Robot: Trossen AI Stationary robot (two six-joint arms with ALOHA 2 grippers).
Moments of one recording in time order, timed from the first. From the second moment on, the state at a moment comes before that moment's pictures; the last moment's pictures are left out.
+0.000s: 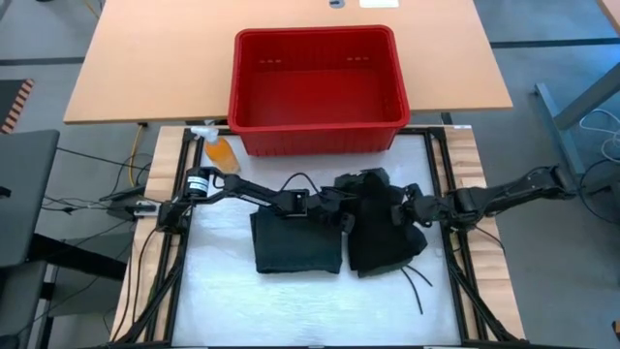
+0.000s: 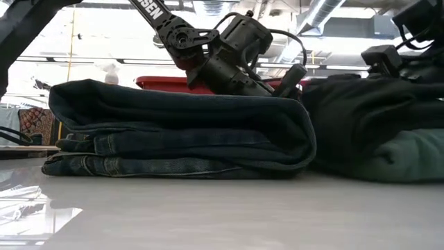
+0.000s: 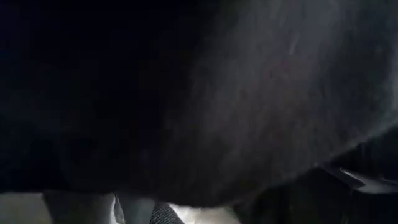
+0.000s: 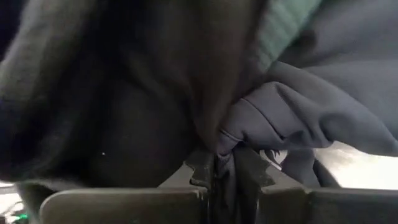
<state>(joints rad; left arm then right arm) 0.03 2.20 1.35 0.16 0.00 -1.05 0.16 0.61 0.24 -0.29 0.30 1.32</state>
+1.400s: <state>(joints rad) 0.02 2.20 1.36 0.42 0.12 -0.90 0.37 1.10 0.40 -0.12 0.38 1.15</state>
